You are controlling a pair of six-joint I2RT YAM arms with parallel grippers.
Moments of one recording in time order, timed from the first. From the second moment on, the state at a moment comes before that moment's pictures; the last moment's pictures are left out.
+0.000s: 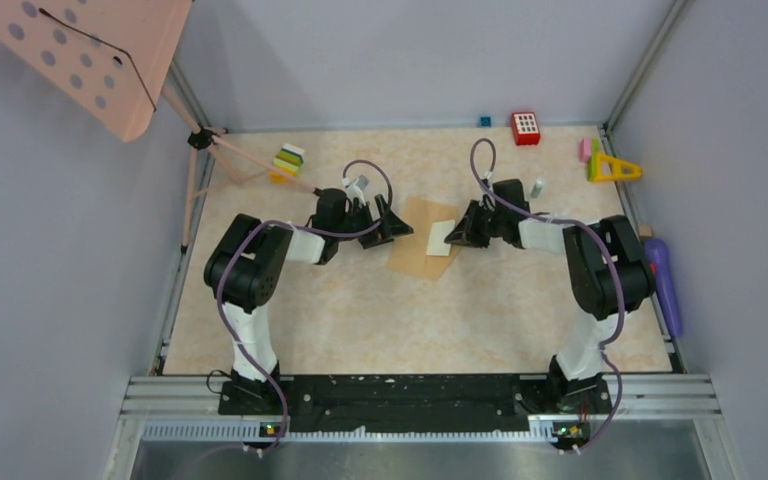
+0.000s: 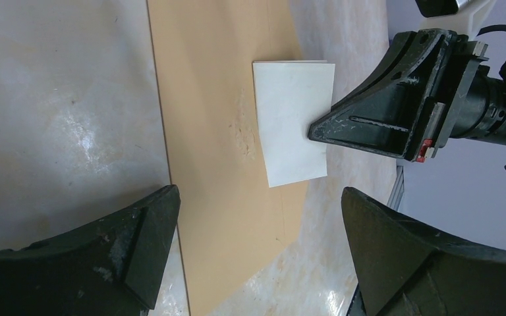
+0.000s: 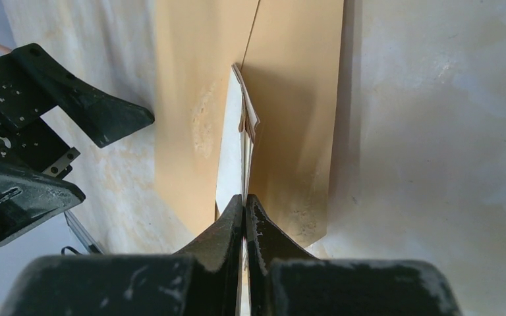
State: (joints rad) left arm -0.38 1.95 0.90 0.59 0.64 -0.80; right arm 0.27 1.81 0.93 0.07 -0.51 0.63
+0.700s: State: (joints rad) left arm -0.40 1.95 0.88 0.62 0.63 -0.84; right arm 0.26 1.72 0.93 0.04 -0.50 0.64
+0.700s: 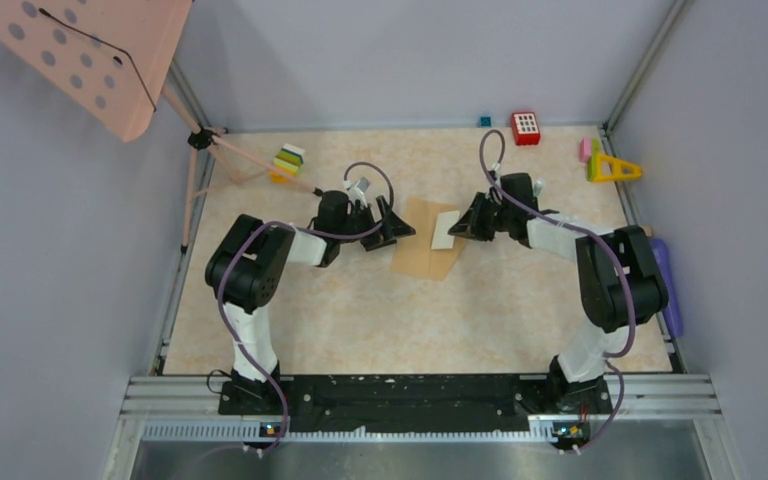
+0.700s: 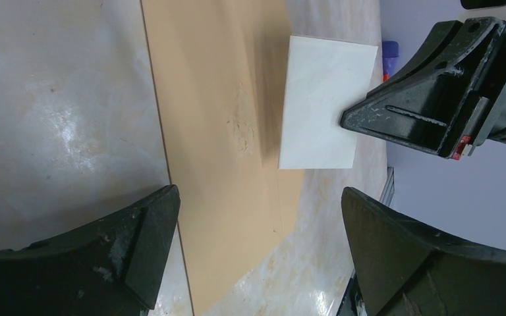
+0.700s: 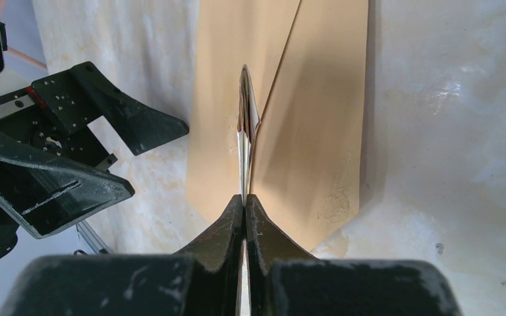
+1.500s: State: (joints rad) left arm -0.40 1.96 0.88 0.63 0.63 -0.87; right arm 0.22 1.85 1.00 -0.03 -0.52 0.59
